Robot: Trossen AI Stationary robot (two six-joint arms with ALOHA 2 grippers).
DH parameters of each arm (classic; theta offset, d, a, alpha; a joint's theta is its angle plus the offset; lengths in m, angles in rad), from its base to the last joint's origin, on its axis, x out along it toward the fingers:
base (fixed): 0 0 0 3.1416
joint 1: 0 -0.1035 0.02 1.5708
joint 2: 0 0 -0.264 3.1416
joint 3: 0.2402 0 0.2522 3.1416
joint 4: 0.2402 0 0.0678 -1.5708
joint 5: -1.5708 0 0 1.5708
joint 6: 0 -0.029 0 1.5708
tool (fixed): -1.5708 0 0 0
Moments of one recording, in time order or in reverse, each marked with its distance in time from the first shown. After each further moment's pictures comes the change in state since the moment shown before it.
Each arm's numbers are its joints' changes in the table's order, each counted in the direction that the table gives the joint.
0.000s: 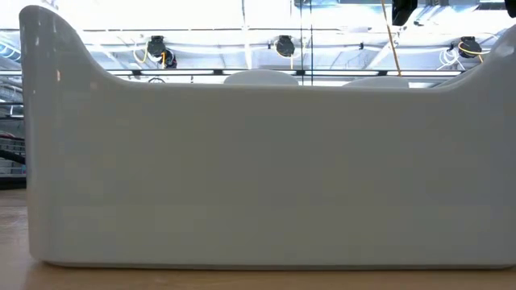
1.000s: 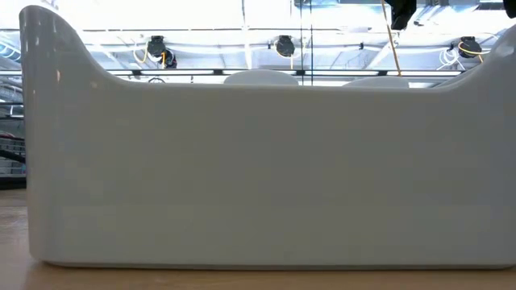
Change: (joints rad) left arm 0.074 -0.189 -0.001 0.005 -0.923 -0.412; right arm 0.009 0.000 0.000 0.035 0.004 -0.016
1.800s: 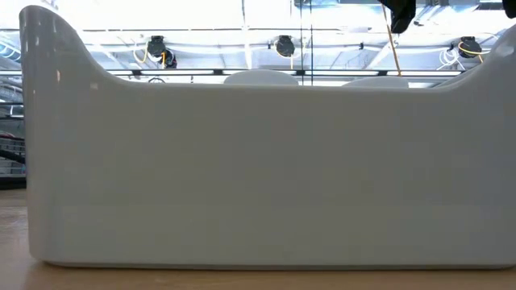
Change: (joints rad) left arm -0.028 -0.218 0.000 -0.106 -0.036 -0.582; right arm 0.005 0.000 0.000 0.026 0.001 -0.028
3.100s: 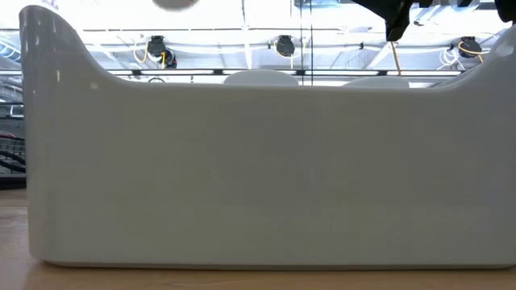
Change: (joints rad) left arm -0.573 0.059 0.027 -0.274 0.995 -0.513; right arm 0.034 0.036 0.000 -0.010 -0.004 -0.034
